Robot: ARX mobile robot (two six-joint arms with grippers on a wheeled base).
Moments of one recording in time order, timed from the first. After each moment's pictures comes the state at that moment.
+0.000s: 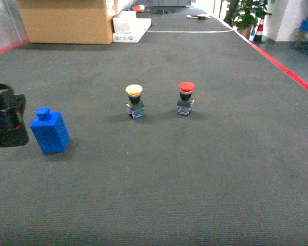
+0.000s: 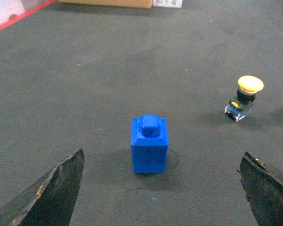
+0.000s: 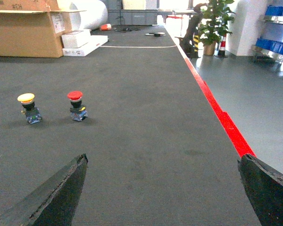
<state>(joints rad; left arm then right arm) -0.20 1.41 0.35 0.85 -0.28 -0.08 0.00 0.01 0.01 0.00 0.00 0.00</state>
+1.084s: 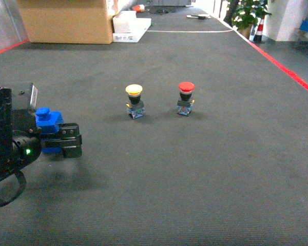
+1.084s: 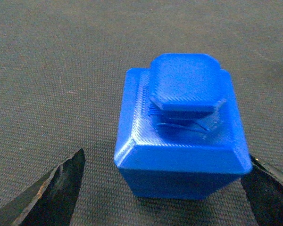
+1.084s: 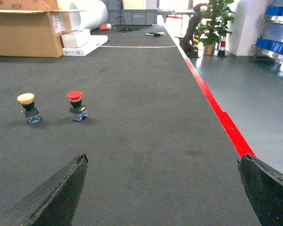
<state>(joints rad) -0.13 2.09 0.78 0.86 -0.27 -0.10 0.00 0.01 0.01 -0.01 0.00 0.00</state>
